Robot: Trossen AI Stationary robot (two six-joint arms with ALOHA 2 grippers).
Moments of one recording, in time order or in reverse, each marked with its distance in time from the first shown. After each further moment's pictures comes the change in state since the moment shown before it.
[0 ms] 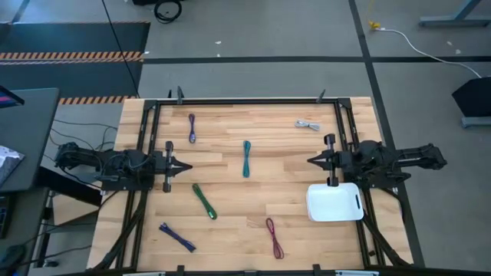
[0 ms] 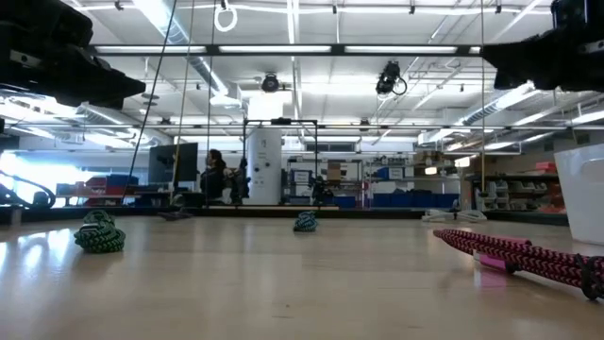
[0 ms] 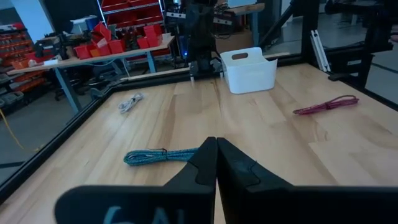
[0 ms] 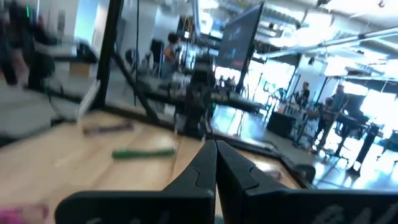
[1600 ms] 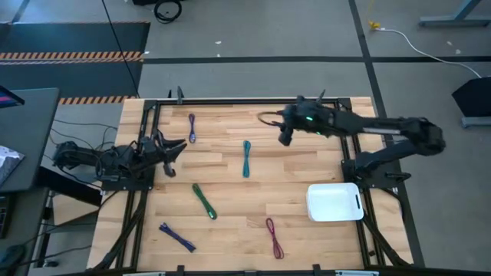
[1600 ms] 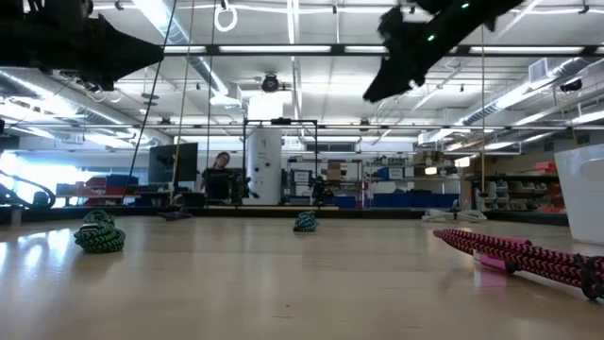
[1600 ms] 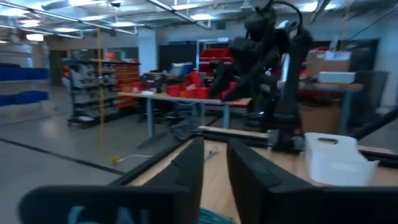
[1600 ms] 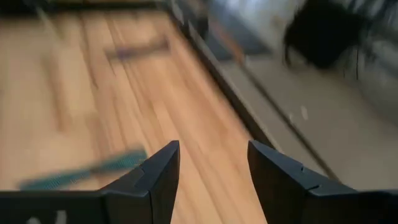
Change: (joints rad) left arm -0.001 0.057 0.027 0.326 -0.384 -0.037; right arm -0.352 1.190 0.941 -0.499 0.272 0.191
